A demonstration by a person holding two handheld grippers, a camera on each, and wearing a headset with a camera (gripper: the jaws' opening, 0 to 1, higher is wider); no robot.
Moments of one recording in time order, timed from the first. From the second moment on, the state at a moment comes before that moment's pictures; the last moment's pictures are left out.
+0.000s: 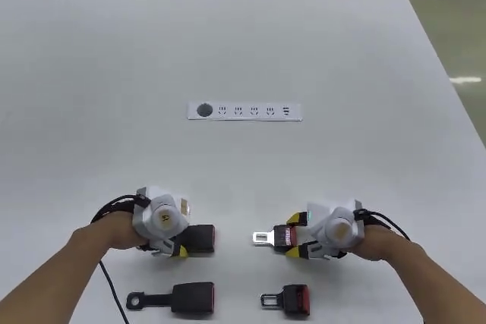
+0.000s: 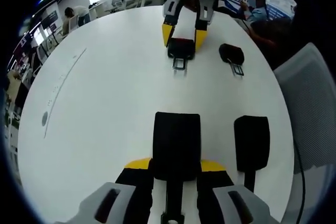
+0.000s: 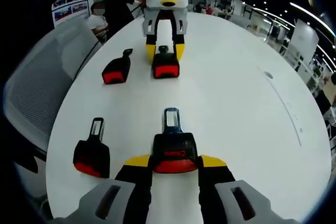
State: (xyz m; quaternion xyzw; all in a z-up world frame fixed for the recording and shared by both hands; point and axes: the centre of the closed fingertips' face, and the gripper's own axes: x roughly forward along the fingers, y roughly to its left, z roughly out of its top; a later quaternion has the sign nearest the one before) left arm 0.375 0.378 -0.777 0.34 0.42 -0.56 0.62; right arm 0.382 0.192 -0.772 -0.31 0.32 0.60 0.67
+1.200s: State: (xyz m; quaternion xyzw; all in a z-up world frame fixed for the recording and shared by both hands) left arm 0.374 0.378 -0.776 0.35 0.42 -0.56 0.62; right arm 0.383 0.213 -0.775 -0.32 0.31 0.61 0.65
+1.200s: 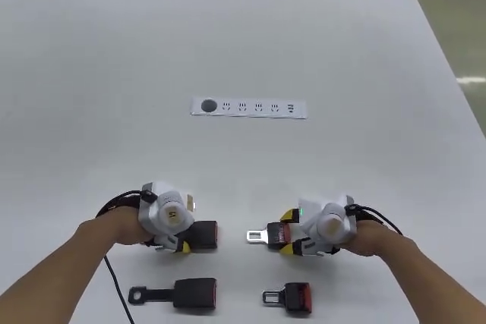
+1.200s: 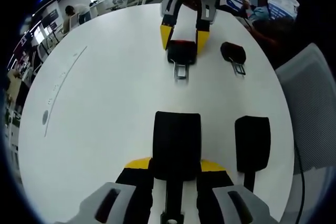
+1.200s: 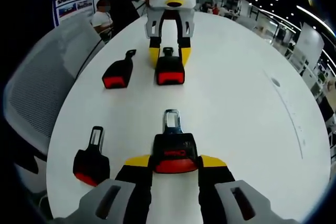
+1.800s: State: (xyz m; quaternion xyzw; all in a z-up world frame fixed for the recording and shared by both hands) left arm 0.372 0.375 -0.774 0.35 0.43 -0.55 0.62; right arm 0.381 0.235 -0.771 -0.32 0.30 0.62 0.65
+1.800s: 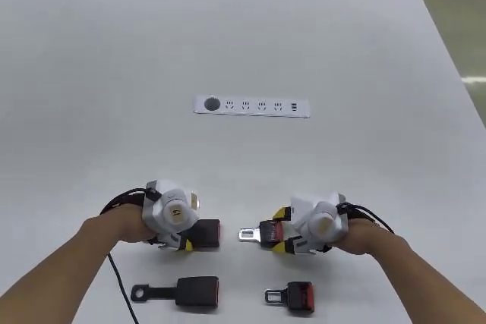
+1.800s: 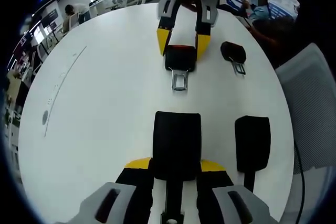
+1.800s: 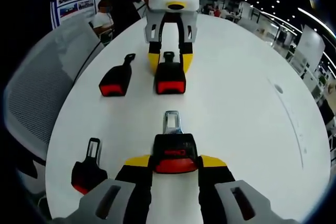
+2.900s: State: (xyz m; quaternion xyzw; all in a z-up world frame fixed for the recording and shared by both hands) left arm 0.374 0.377 -0.778 0.35 0.43 -0.55 0.62; right arm 0.379 0.268 -0.773 -0.33 0.29 0.63 0.64
